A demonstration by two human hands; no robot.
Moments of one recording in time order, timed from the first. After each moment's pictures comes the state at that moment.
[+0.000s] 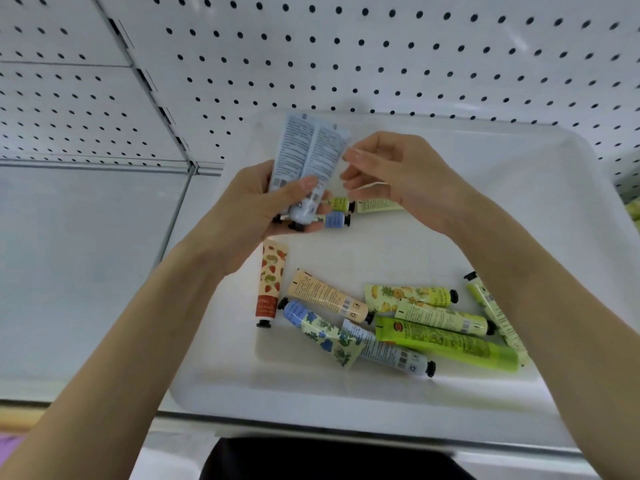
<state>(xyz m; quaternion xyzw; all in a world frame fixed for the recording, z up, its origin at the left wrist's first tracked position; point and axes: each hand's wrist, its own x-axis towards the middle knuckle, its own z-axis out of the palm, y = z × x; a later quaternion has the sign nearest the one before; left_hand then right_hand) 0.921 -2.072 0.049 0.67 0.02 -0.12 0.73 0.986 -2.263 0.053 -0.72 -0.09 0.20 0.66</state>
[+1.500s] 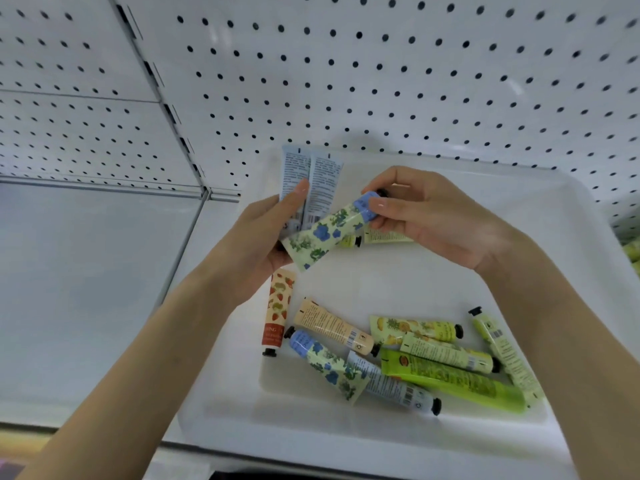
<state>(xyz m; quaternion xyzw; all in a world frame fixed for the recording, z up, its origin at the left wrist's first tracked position) 0.924 -2.070 0.055 0.59 0.11 -0.13 0.79 0.977 -2.274 0.076 -0.68 -0.12 0.27 0.67</state>
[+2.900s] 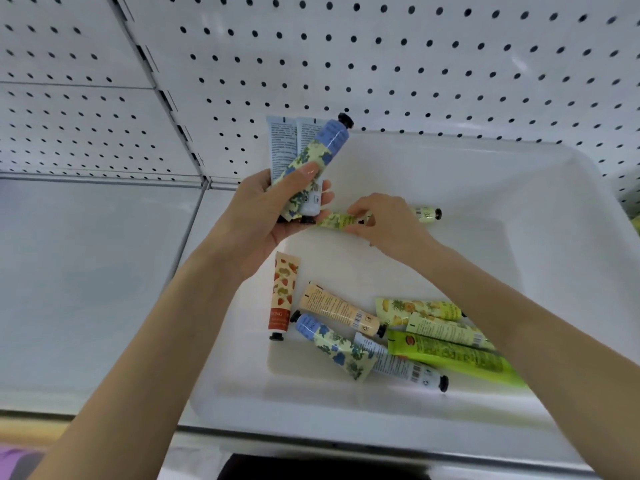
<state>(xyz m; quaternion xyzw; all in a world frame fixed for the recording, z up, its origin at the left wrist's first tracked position) 0.926 -2.071 0.058 0.58 0.09 -0.06 0.81 0.997 -2.247 -0.019 -0.93 -0.18 0.06 0.31</state>
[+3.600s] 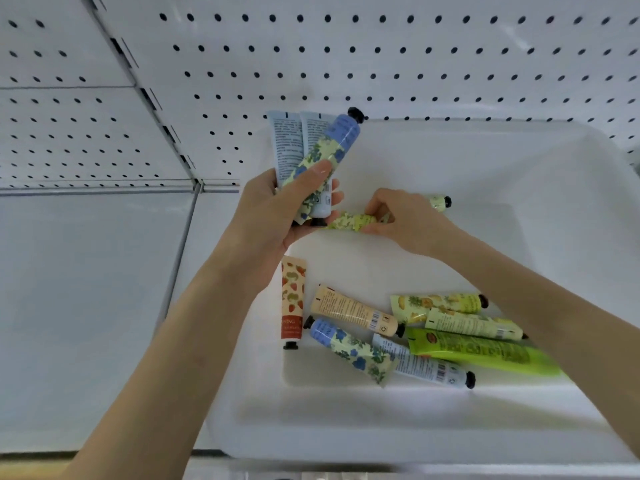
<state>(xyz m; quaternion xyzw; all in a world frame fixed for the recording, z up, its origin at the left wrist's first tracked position) 0.931 -2.069 0.051 0.60 0.09 -0.07 0.79 0.994 -2.256 -0.012 -0.95 -0.13 0.11 0.28</state>
